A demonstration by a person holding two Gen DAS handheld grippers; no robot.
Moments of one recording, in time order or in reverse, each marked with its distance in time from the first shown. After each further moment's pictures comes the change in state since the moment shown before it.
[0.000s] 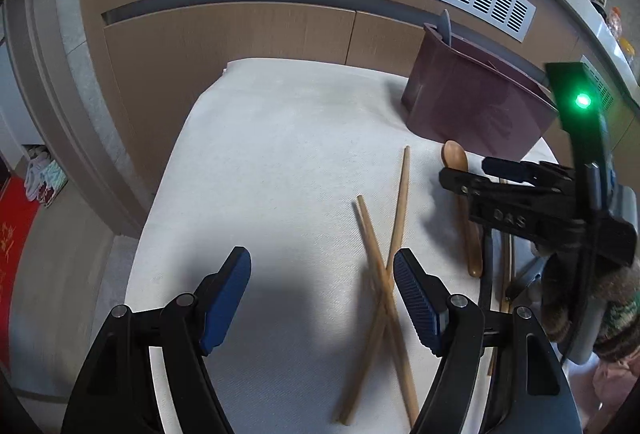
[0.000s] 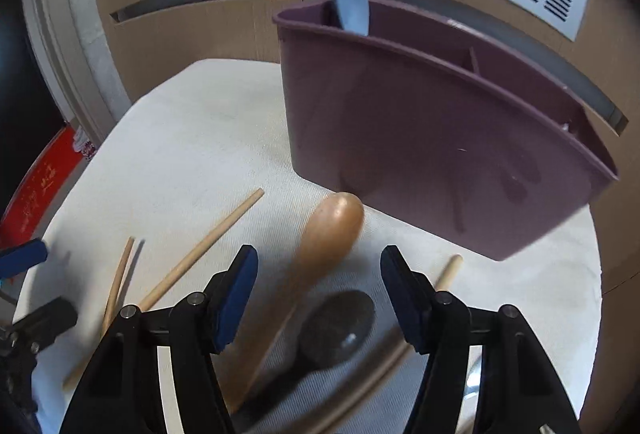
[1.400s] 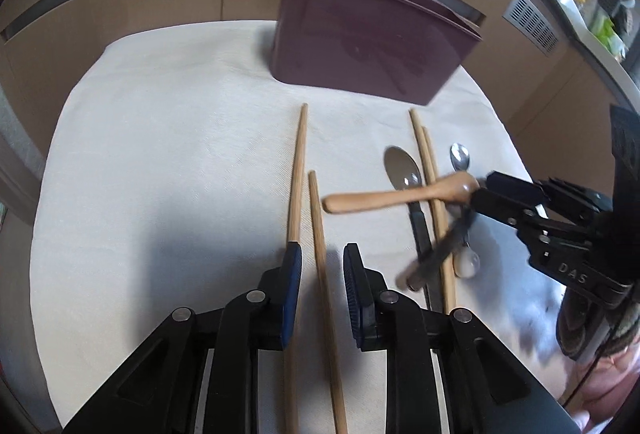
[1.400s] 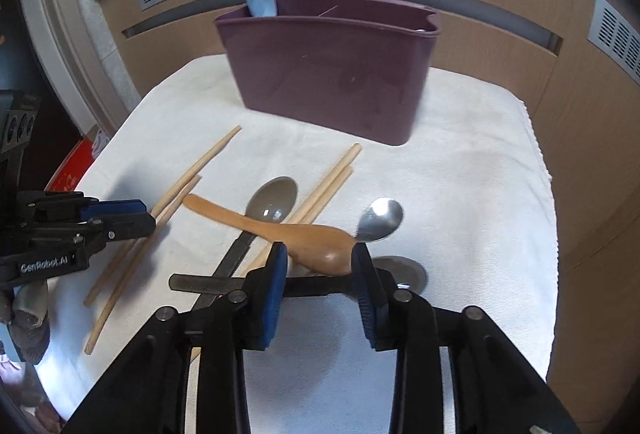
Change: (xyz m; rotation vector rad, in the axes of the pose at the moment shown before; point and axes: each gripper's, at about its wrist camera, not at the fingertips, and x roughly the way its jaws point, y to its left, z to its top) left arm 0.026 -0.081 0.006 0.153 0.191 -0.245; right arm -0.083 -0.078 -0.084 0.037 -0.015 0.088
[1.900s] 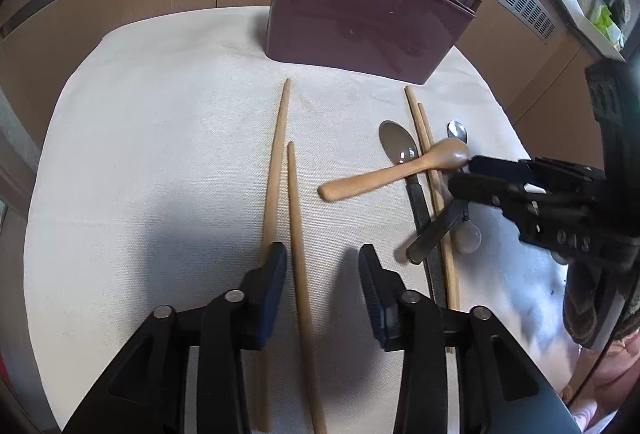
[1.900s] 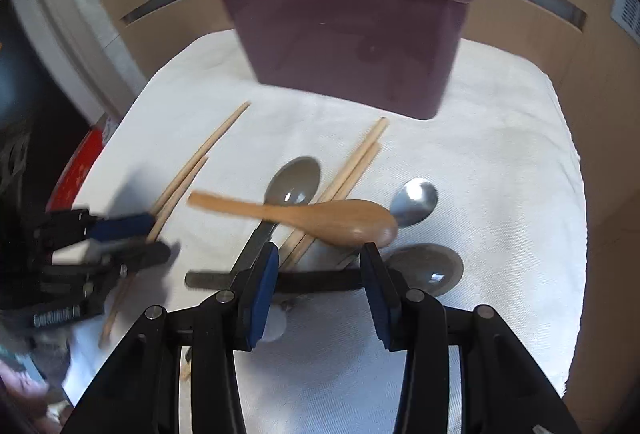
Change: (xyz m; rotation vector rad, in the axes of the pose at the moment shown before) left arm 0.003 -0.002 -0.014 0.013 0.023 -0.002; right arm 0.020 -0.005 0.011 0.115 0.108 0.067
